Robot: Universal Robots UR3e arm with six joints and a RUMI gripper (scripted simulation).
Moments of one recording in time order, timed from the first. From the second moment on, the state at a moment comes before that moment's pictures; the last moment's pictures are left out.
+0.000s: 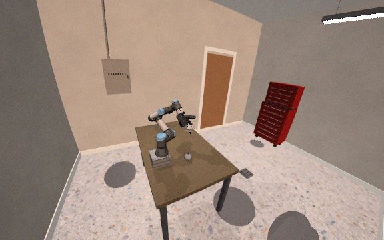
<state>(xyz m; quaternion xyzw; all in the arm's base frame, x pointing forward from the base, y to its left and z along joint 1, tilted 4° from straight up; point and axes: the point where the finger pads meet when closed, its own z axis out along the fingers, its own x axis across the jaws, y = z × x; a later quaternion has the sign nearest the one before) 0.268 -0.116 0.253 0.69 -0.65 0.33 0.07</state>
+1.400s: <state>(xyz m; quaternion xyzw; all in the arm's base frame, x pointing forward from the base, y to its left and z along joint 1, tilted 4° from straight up) 0.279 -0.077 0.157 0.68 -0.71 0.17 -0.01</state>
